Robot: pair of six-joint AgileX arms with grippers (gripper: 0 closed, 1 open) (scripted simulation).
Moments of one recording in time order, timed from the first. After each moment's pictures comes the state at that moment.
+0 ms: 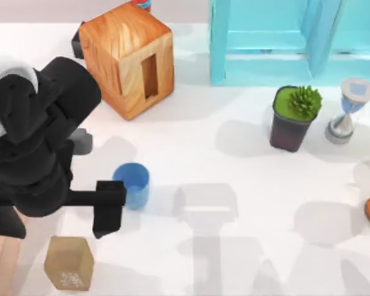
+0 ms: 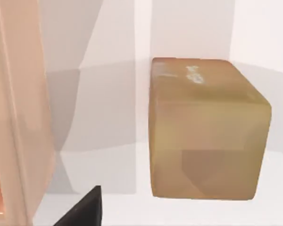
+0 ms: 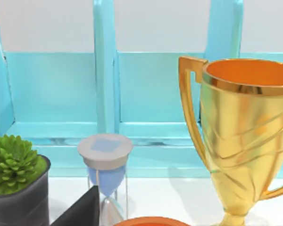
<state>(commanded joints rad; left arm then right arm) -0.54 1.43 1.05 -1.20 0.00 -0.52 0.00 0.00 0.00 0.00 0.00 0.00</state>
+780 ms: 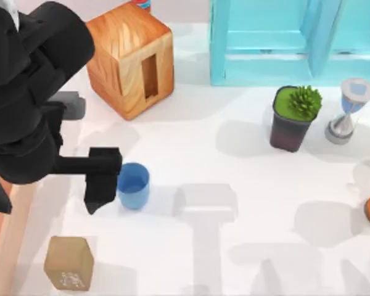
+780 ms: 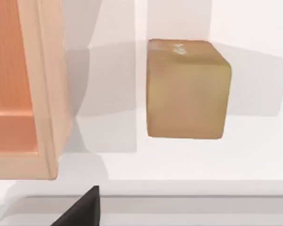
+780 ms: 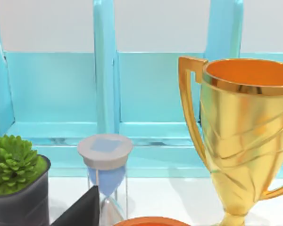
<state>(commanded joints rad) -0.54 1.44 1.30 -1.44 0.00 -0.52 0.00 0.00 0.00 0.00 0.00 0.00</state>
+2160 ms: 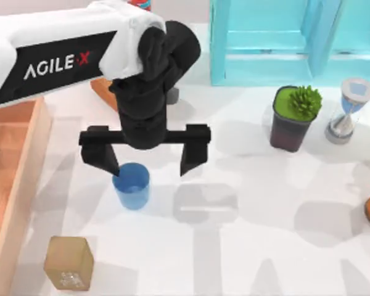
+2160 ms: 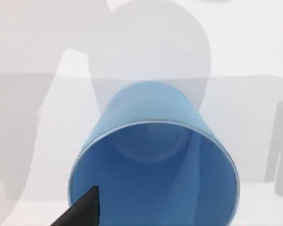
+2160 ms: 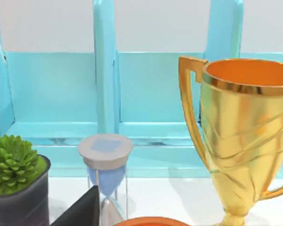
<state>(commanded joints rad) -0.60 2.05 1.57 -1.09 0.00 -0.58 0.00 0.00 0.00 0.00 0.00 0.00</state>
